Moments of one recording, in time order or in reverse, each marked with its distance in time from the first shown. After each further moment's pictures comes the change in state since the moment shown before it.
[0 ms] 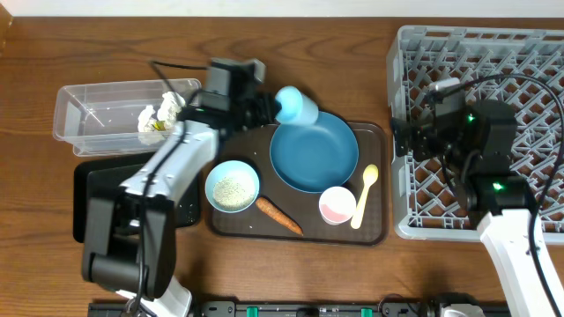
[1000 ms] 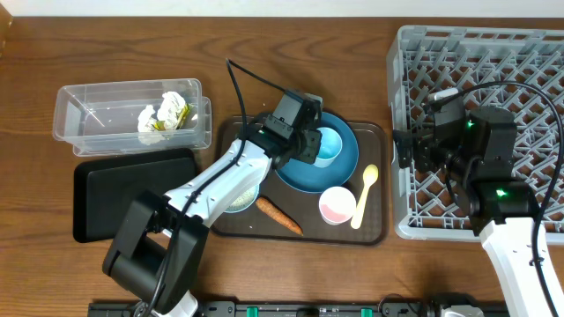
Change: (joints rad) left arm -0.360 0.014 0.000 -0.174 -0.453 0.261; right arm 0.000 -0.060 -0.004 -0.144 0.092 -0.037
